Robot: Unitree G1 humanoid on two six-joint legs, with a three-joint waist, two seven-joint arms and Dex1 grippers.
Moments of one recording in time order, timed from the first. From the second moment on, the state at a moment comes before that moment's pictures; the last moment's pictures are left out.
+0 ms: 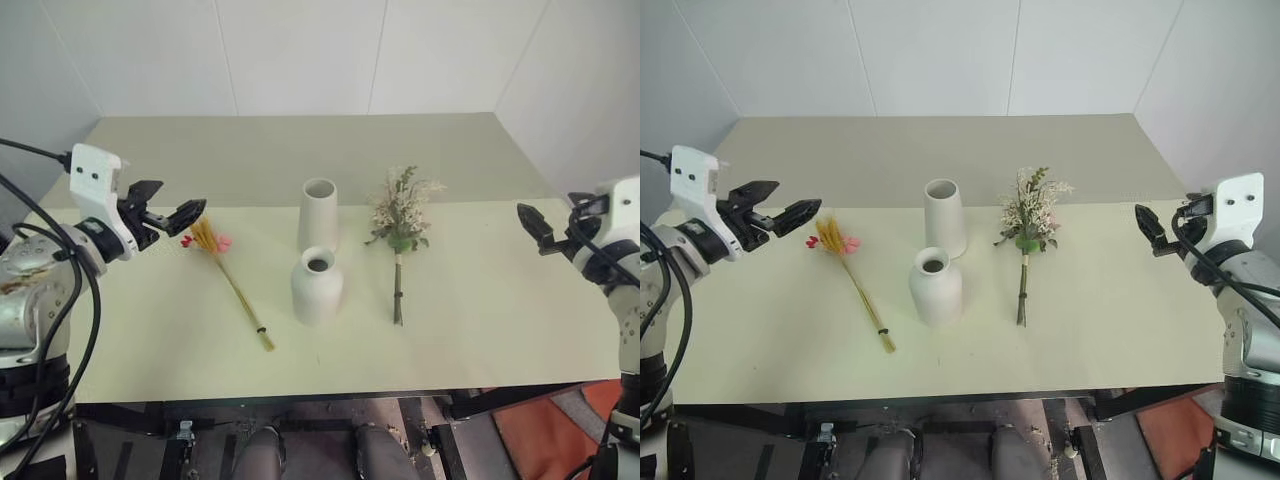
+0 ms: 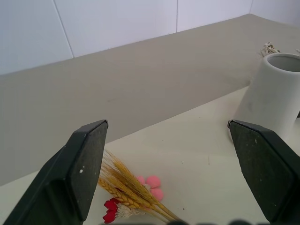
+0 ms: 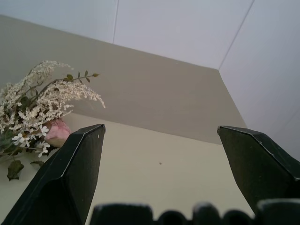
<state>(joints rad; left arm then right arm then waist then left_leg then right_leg) -0.47 0.79 0.37 -0.23 -0.56 0.83 -0.54 -0.36 -0.74 -0.42 -0.06 0.33 0.46 0.45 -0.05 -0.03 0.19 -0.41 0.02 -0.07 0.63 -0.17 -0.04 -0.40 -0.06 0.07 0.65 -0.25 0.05</state>
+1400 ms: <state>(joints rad) -0.64 0.96 0.29 -0.05 -0.77 0.68 -1.21 -1.24 -0.62 0.25 0.54 0.32 1.47 0.67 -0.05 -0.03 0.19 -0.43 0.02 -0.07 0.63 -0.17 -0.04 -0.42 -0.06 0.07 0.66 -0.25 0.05</state>
